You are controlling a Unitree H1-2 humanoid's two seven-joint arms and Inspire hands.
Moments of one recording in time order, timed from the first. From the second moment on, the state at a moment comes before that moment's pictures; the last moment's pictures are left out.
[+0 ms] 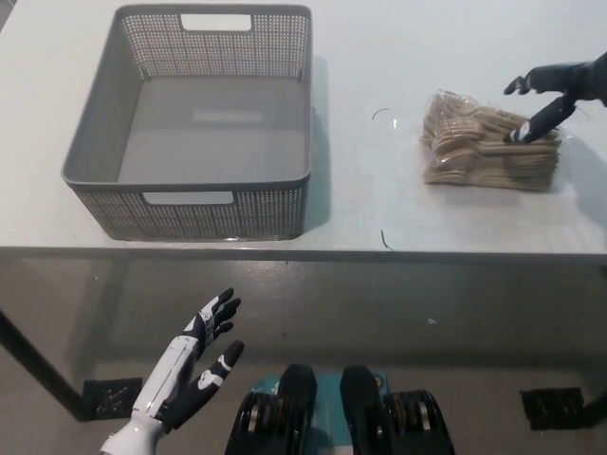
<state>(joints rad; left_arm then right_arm) -0.01 0.17 -0.10 0.04 0.08 -0.27 -0.16 -1.23 -0.50 0.58 1.01 -0.64 -0.01 0.69</state>
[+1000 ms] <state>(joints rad) -0.02 0.17 -0.10 0.04 0.08 -0.27 -0.18 -1.24 -0.41 0.63 1.25 -0.68 -0.07 0.57</state>
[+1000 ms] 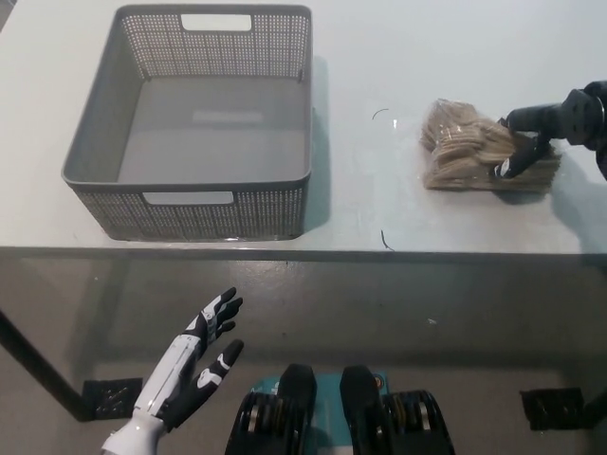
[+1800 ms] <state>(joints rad) -0.06 0.17 -0.10 0.04 0.08 -0.26 -0.18 -1.15 -0.39 0.52 1.32 -0.64 -0.19 0.24</state>
